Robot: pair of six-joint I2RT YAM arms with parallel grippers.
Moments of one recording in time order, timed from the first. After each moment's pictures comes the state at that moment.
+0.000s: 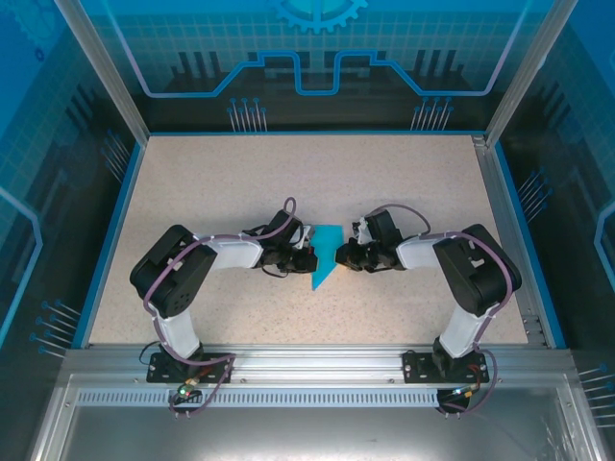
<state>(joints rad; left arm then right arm) -0.59 1.80 0.88 -0.09 0.42 -0.56 0.44 1.75 0.71 0.10 -0.56 0.77</state>
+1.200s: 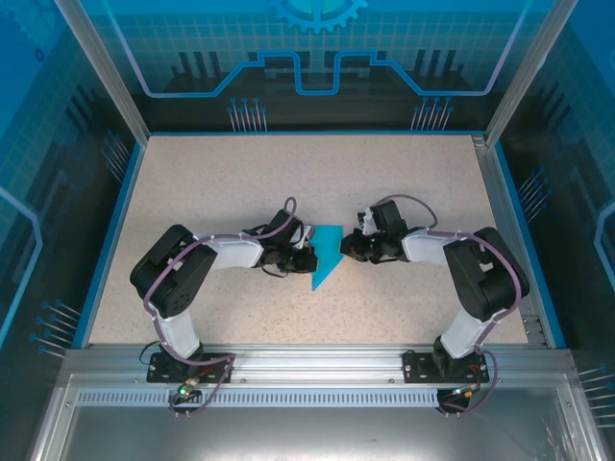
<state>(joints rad) -0.59 1.80 0.88 -0.10 0.42 -0.55 0.40 1.69 0.78 -0.02 -0.54 0.72</state>
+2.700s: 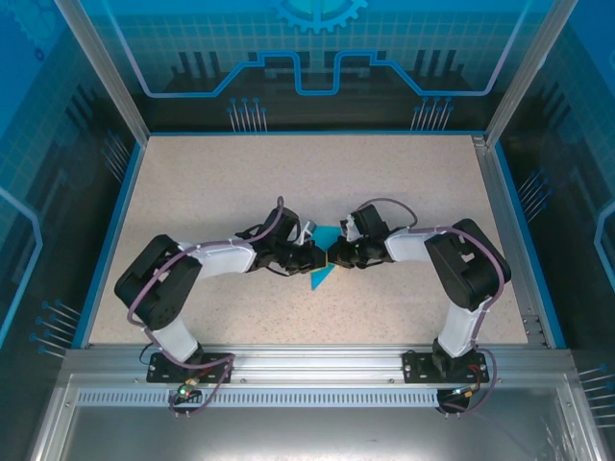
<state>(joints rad) -0.61 1.71 0.83 0.02 0.63 -0.87 0.50 1.81 0.84 -0.03 -0.52 0.71</state>
